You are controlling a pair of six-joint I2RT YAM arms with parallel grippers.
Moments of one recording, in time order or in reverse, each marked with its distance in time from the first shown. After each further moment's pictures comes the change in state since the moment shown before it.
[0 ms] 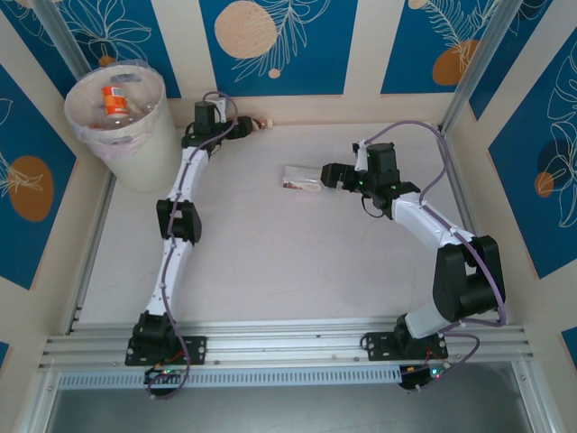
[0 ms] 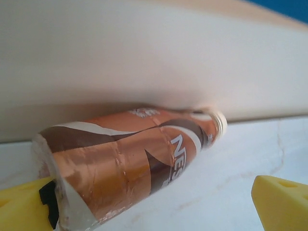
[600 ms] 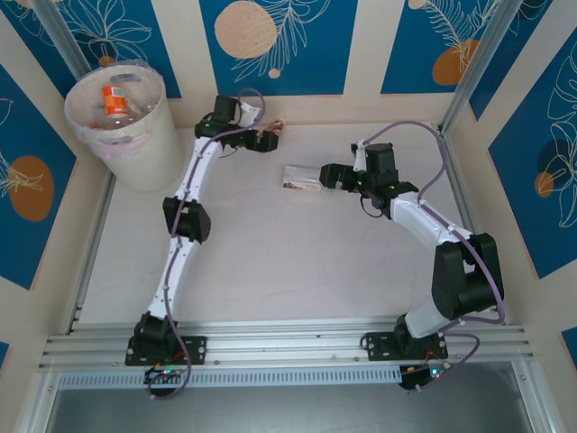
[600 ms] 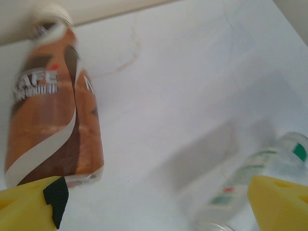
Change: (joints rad) left arm -0.121 -0.148 0.011 -0.471 0.233 0.291; right arm 0.003 0.015 0.000 0.012 -0.008 0.000
